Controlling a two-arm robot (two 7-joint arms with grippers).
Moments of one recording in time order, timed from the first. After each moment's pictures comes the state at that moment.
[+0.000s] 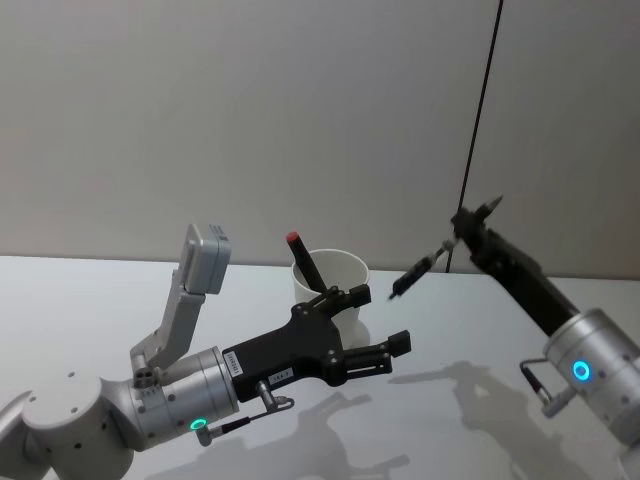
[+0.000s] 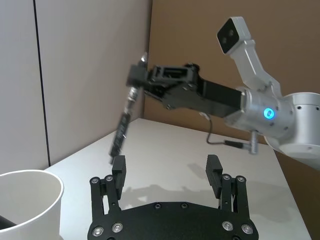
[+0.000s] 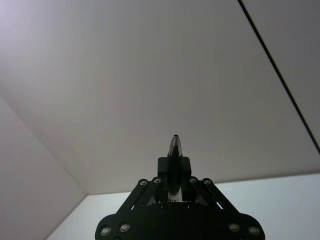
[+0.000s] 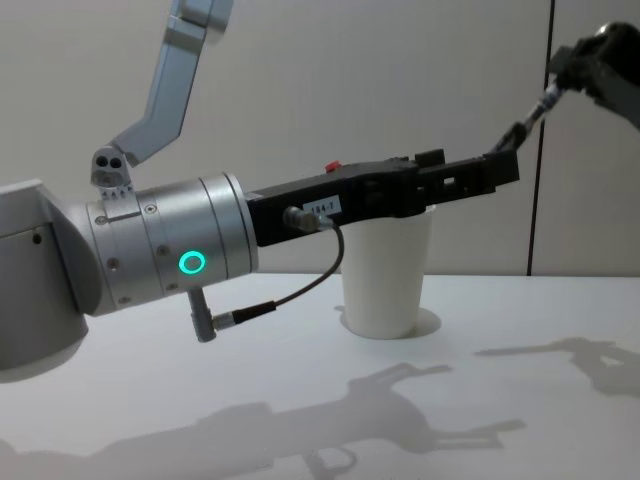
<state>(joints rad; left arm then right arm) -0.51 0.24 0.50 -1.29 -0.62 0.00 -0.84 0.23 0.28 -0.16 -1.71 0.95 0.26 0.15</state>
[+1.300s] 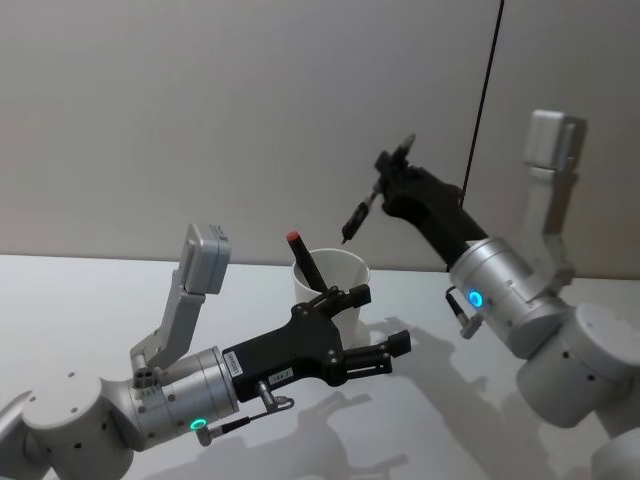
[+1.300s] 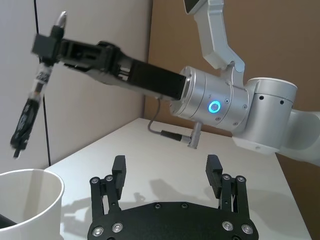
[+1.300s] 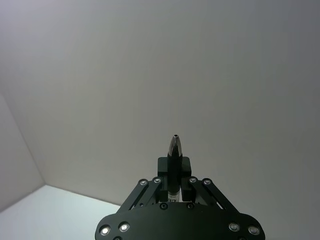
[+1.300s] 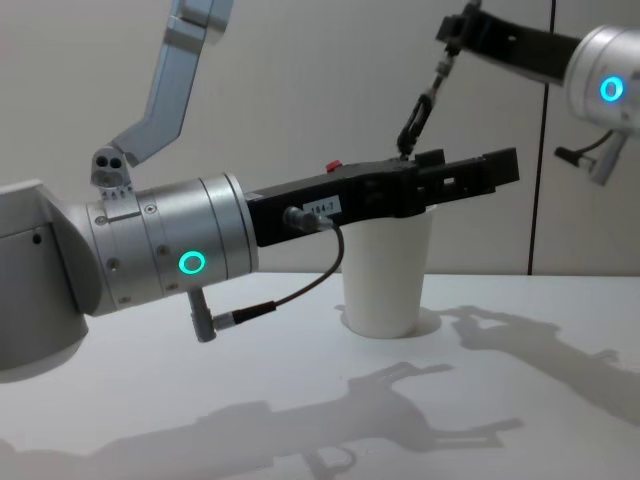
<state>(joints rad) -0.51 0.24 0.50 -1.29 -0.62 0.00 -0.84 0.52 0.22 -0.37 -1.42 0.66 0.10 0.14</state>
